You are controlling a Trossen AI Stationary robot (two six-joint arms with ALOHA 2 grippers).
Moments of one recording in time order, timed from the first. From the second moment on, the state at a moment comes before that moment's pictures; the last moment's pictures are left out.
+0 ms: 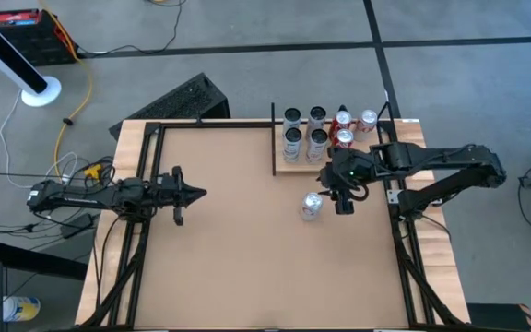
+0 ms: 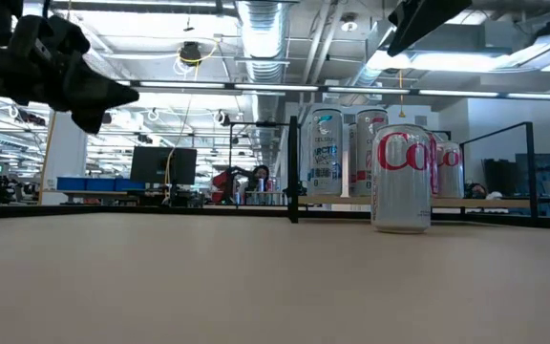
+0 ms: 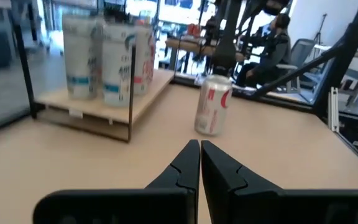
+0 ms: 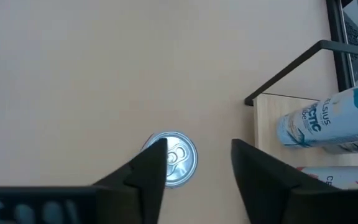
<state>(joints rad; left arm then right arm) -0.02 0.21 0.01 0.24 -0.21 -0.16 0.02 1.21 1.24 -0.91 0.10 -0.13</state>
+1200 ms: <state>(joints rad) -0.02 0.23 0.02 0.03 -0.21 -0.27 0.03 1.40 1.24 -1.01 0.02 -0.12</state>
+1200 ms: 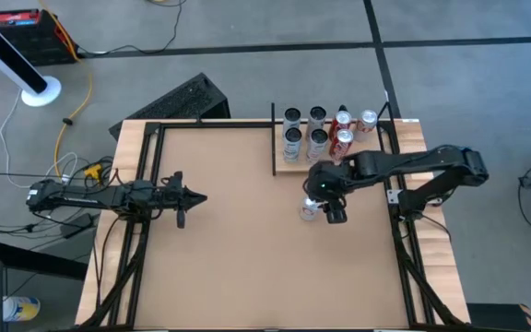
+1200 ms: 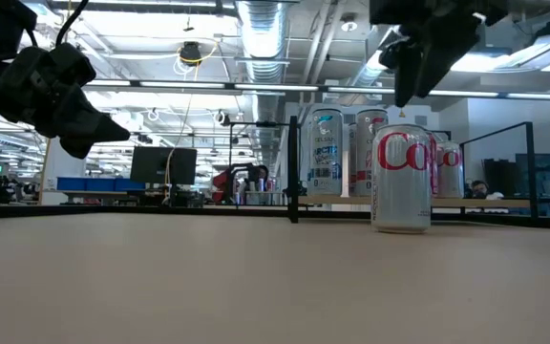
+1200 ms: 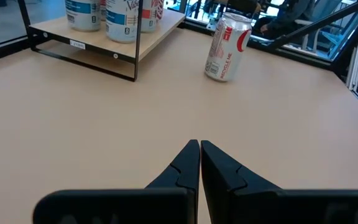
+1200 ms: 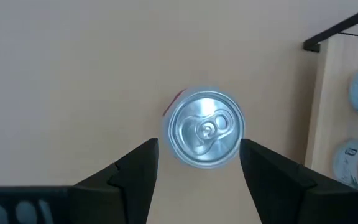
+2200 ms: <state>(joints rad) -0.02 0.23 0.02 0.03 -0.21 -0.27 0.02 1.49 1.24 -0.99 0.08 -0.15</state>
